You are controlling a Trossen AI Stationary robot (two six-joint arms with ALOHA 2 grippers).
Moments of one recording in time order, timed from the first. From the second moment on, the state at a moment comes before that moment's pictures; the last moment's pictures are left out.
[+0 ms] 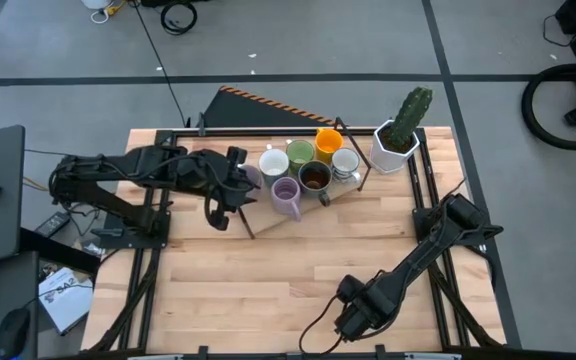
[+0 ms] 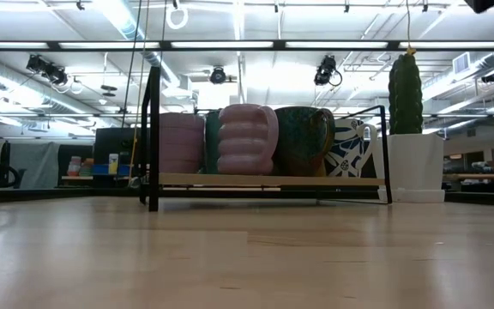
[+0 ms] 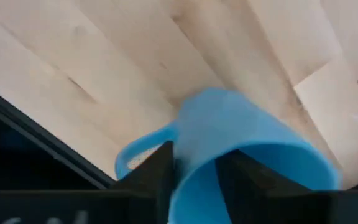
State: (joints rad) left arm -0.09 1.33 1.56 -0.91 -0.18 0.46; right arm 0.72 1.96 1.56 -1.21 -0.11 1.44
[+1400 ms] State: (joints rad) left arm -0.12 1.10 1.56 -0.82 -0.34 0.09; right arm 0.34 1.96 1.85 -1.01 0.24 -0.29
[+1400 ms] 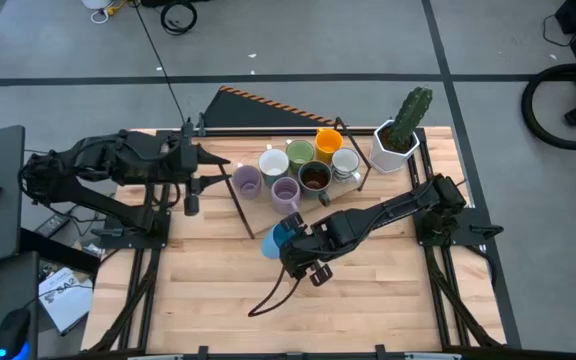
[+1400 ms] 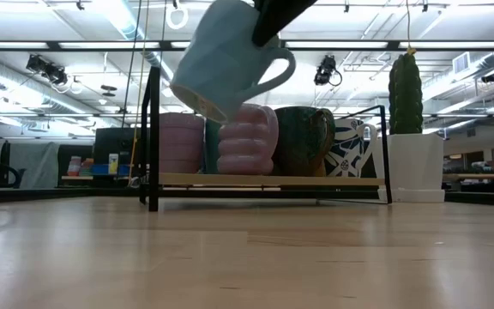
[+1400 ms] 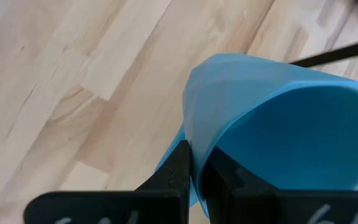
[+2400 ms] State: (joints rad) left arm -0.12 1.11 1.56 -0.96 -0.37 0.03; right arm 0.17 1.96 1.80 -0.88 0.11 -0.14
